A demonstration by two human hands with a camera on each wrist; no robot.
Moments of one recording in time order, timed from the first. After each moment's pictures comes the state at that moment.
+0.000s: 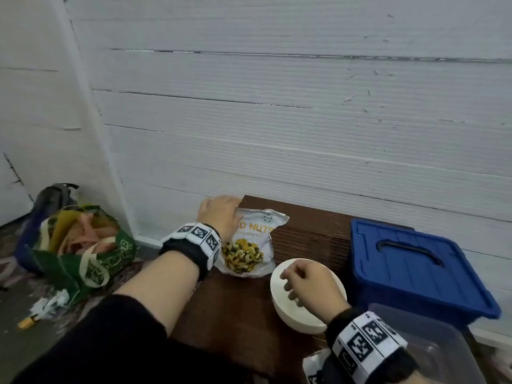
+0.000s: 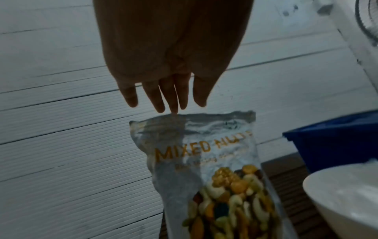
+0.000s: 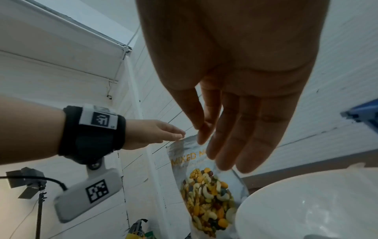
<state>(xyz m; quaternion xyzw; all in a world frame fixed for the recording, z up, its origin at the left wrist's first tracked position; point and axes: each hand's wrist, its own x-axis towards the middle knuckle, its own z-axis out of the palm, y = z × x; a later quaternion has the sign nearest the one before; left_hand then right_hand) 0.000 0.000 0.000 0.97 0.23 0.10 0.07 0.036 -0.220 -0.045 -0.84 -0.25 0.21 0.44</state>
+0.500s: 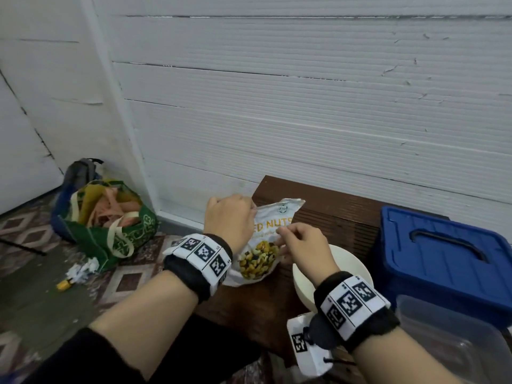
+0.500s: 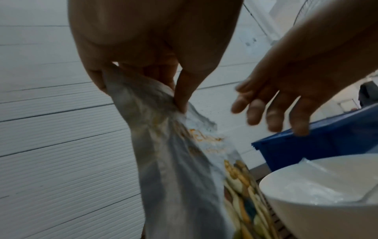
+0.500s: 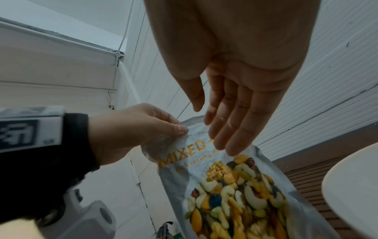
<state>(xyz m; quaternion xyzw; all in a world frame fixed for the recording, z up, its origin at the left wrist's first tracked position) -0.044 -0.029 -0.001 0.95 0.27 0.18 0.06 0.032 -0.159 -0.033 -0.77 -0.23 0.21 0.55</state>
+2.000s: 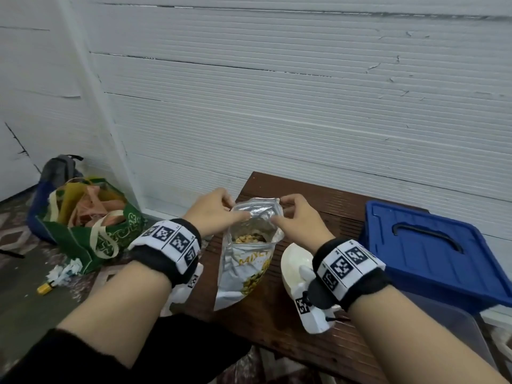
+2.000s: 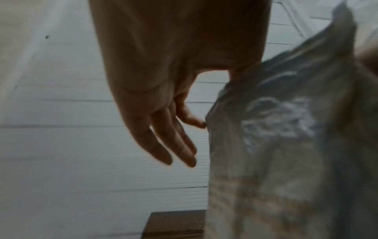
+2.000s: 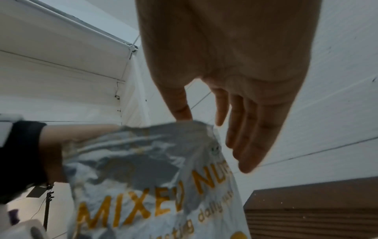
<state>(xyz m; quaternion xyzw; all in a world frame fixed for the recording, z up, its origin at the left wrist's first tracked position) -0.047 0.001 0.006 0.88 0.29 0.10 0.35 0.062 -0.158 -0.001 -0.83 -0.29 0.20 0.44</state>
